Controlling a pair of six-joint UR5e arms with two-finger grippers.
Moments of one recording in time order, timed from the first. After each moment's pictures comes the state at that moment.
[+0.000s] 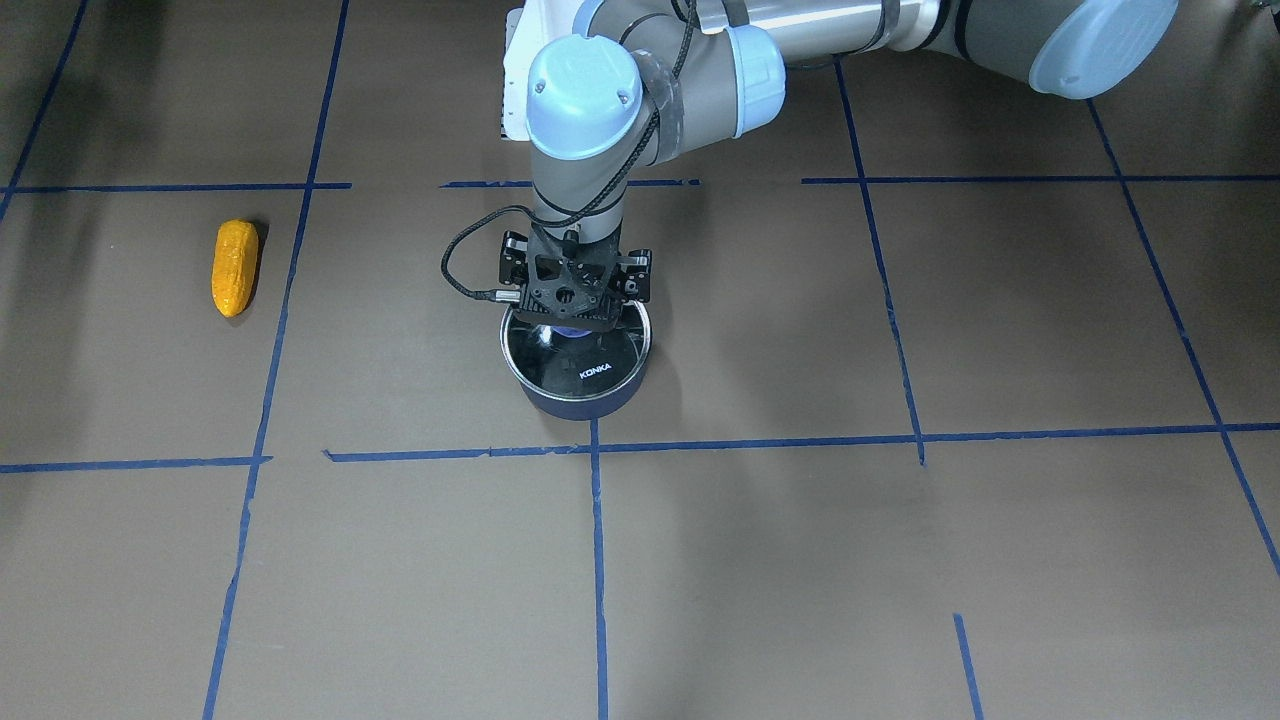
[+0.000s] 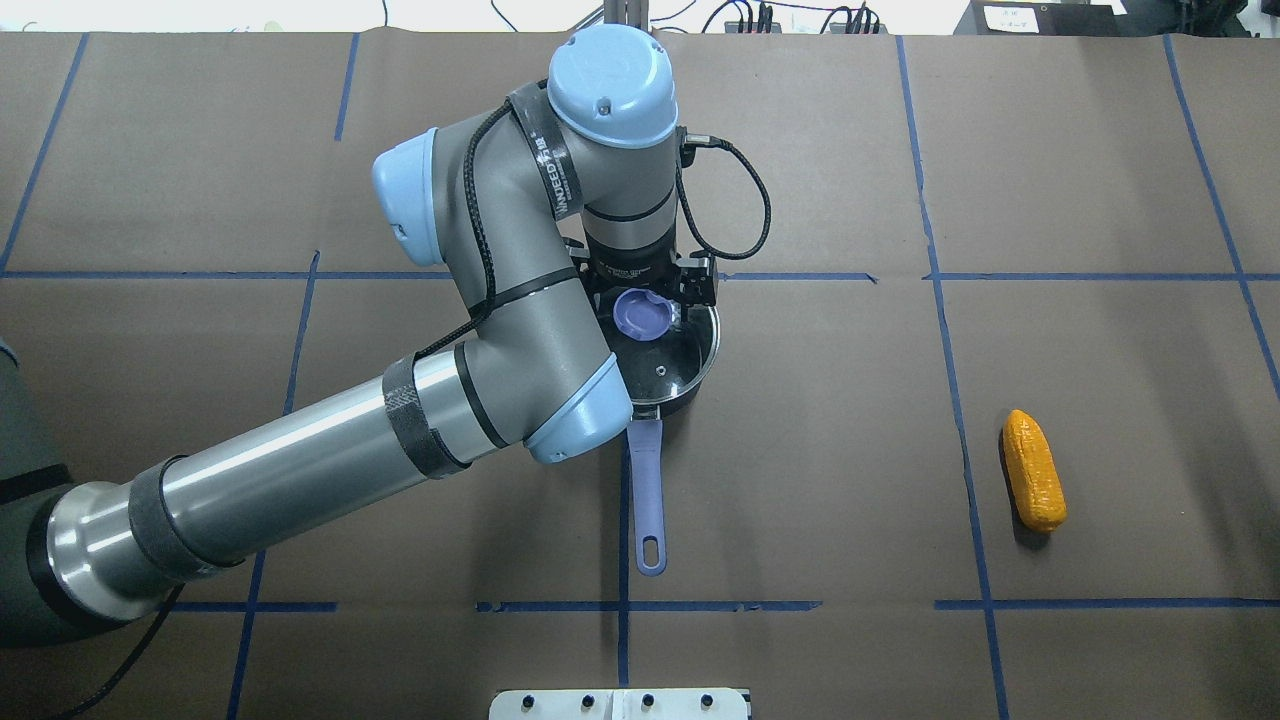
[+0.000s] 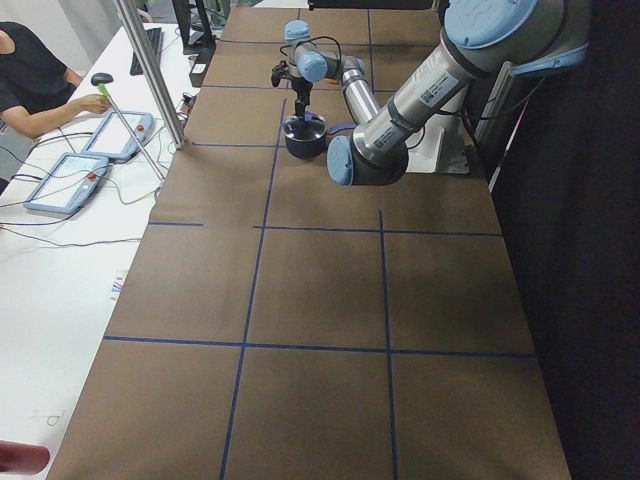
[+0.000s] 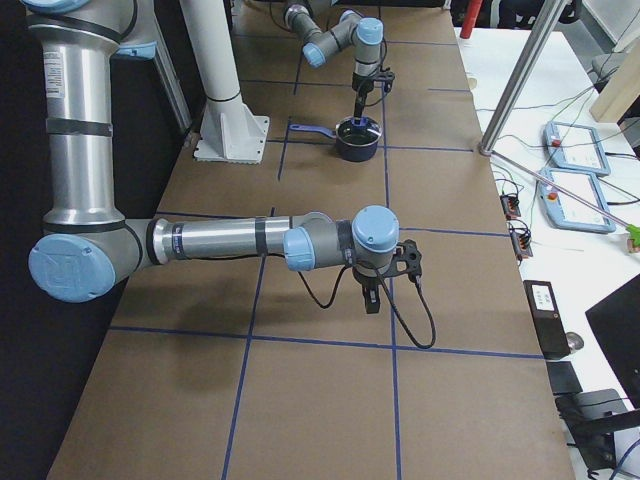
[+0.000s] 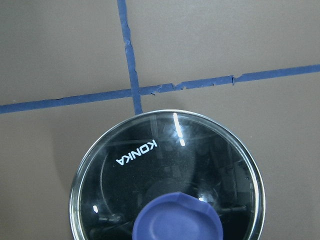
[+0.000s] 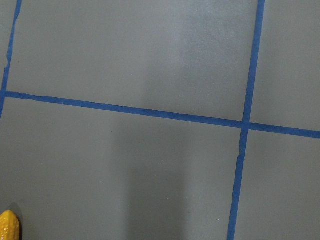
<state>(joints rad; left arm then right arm) -0.60 -2.60 -1.39 -1.49 -2.02 -1.01 1.50 -1.60 1.69 -1.48 2.47 0.05</state>
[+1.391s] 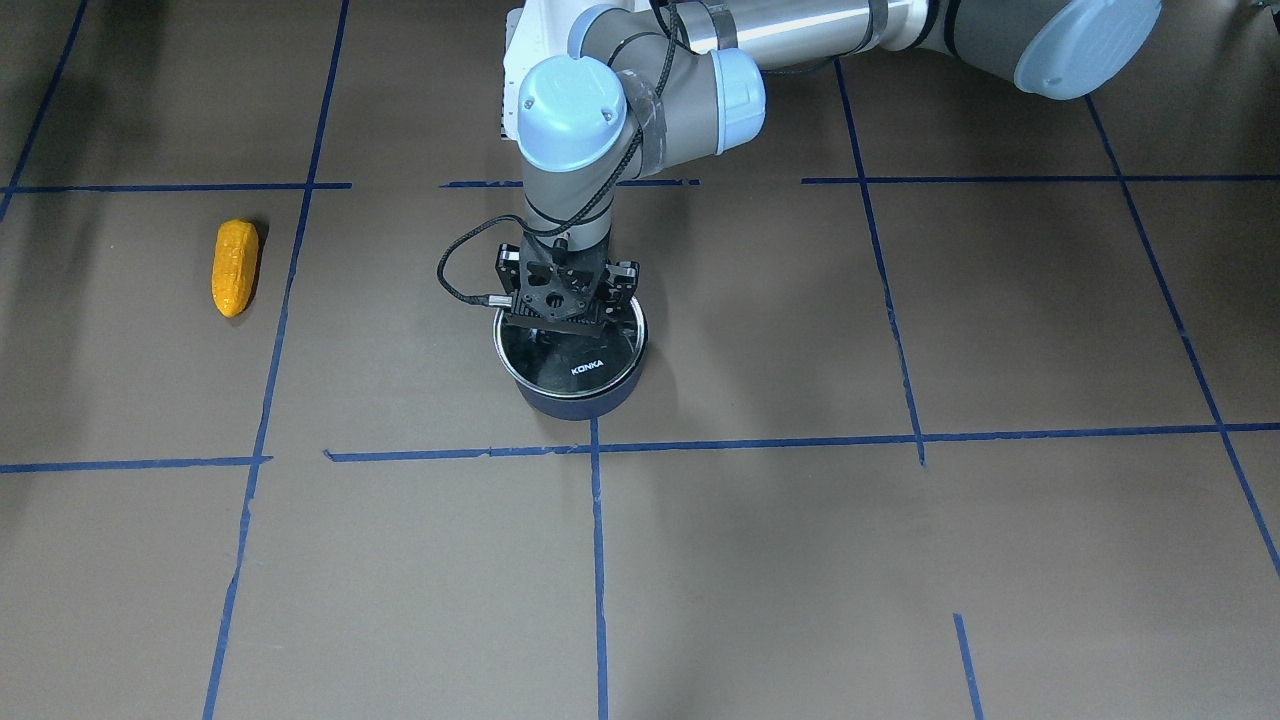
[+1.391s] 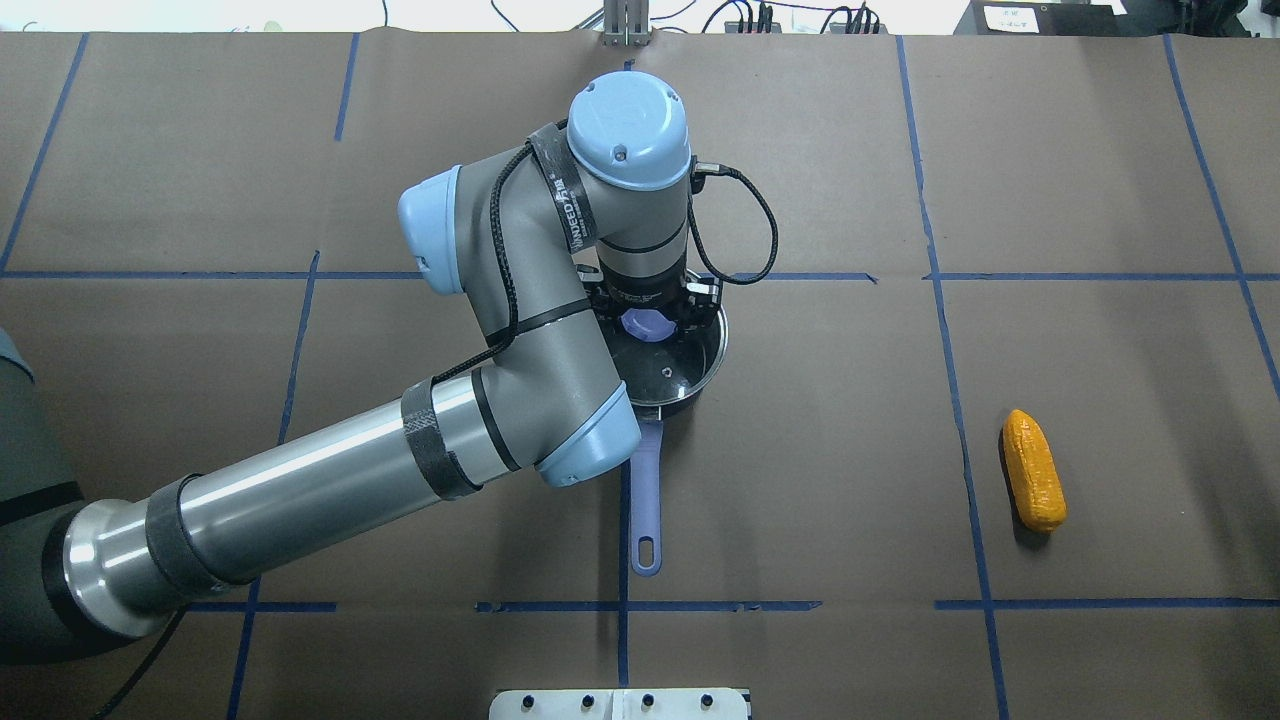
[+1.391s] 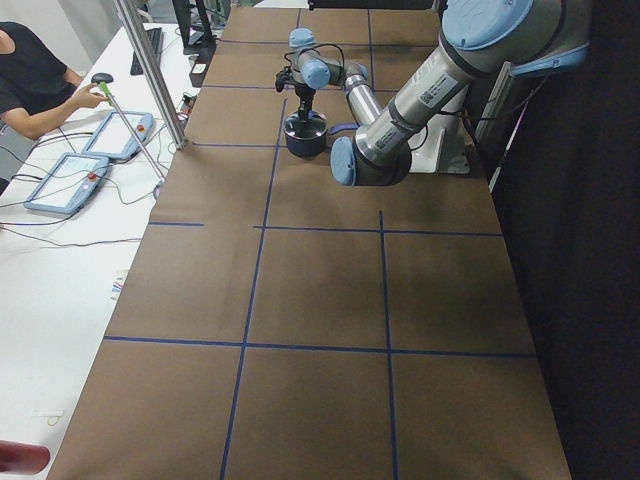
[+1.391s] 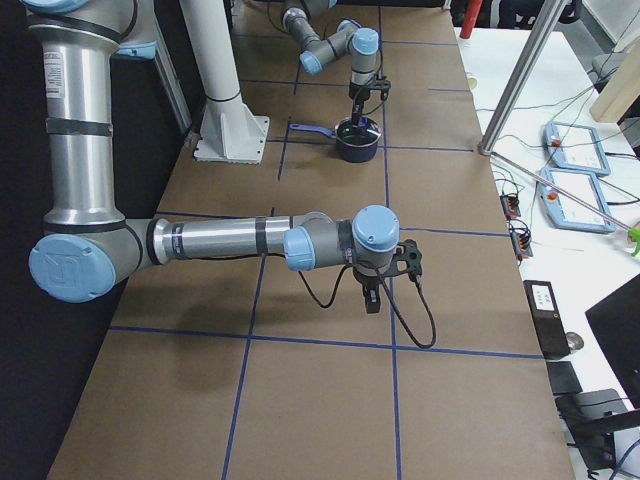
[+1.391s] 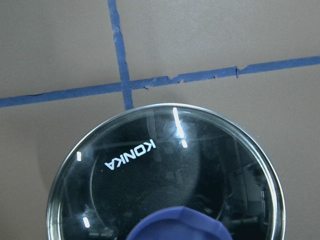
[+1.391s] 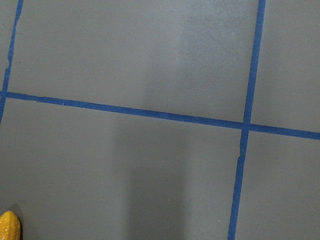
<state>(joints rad) -0.58 -2.59 -1.39 -1.53 -2.00 -1.03 1.50 -1.59 1.69 -1.48 2.47 0.05</state>
